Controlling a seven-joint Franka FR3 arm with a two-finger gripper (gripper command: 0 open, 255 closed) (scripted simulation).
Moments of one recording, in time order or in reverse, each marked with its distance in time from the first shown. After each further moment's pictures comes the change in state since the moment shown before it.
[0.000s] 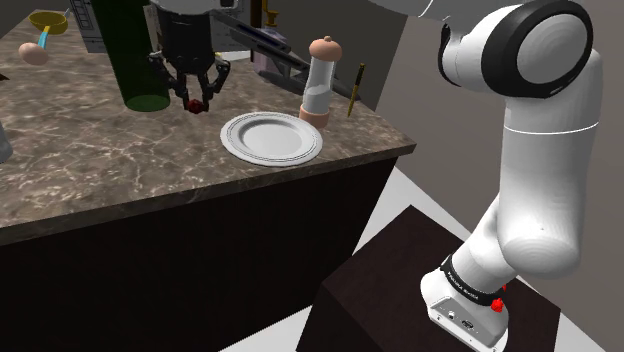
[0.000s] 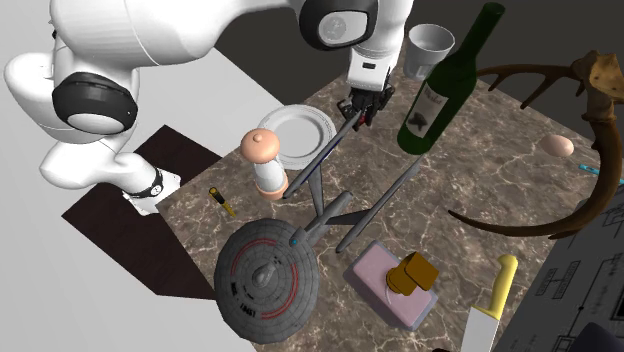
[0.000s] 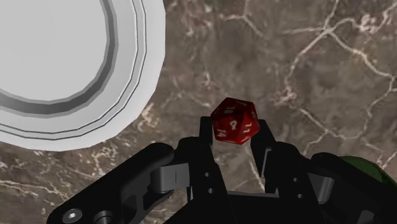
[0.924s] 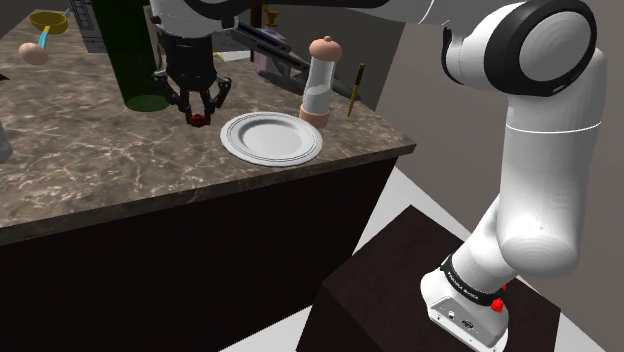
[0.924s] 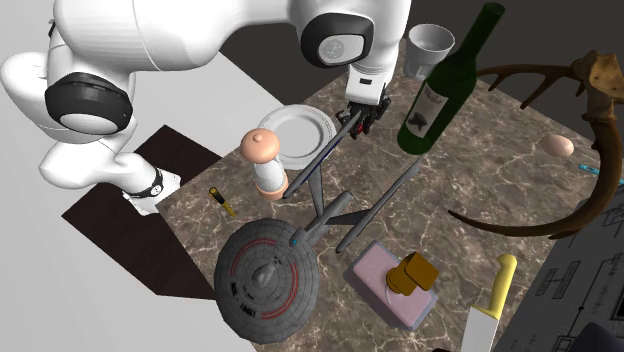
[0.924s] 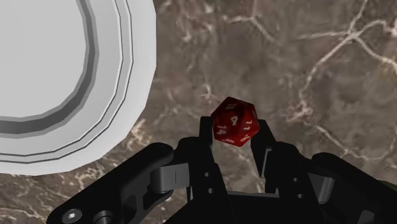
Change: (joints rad) arm -0.022 -0.015 0.000 -0.107 0.005 0.089 0.007
